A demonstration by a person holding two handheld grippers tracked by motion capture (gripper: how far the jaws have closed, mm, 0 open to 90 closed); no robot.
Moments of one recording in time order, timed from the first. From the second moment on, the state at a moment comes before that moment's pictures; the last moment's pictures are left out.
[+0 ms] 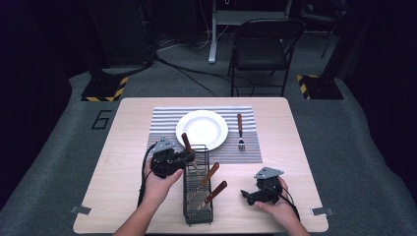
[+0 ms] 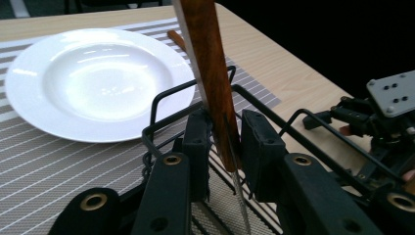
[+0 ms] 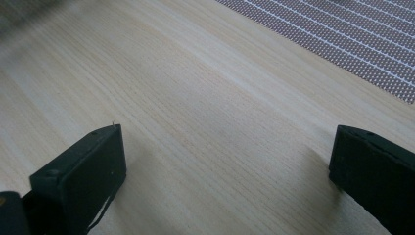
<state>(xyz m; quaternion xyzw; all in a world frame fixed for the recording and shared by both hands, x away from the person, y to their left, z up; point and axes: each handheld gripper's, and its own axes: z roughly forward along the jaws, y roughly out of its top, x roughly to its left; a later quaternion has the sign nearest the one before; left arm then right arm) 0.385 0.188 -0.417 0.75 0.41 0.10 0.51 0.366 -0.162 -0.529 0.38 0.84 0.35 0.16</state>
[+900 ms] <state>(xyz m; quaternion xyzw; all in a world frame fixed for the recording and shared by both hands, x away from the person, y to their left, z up) 0.370 0.190 -0.372 0.77 0.38 0.13 0.50 0.366 -0.162 -0.529 0.38 0.84 0.35 0.16</state>
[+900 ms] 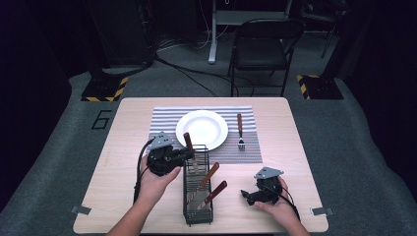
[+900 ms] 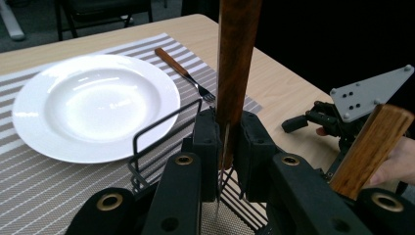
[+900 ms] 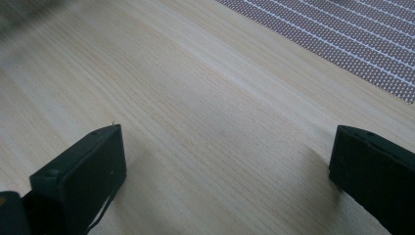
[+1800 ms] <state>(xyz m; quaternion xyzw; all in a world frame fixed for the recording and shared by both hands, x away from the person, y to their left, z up) 0.379 0.247 -0.308 0.75 0.39 0.17 0.50 0.366 -0.162 -0.529 0.38 0.84 0.35 0.16</state>
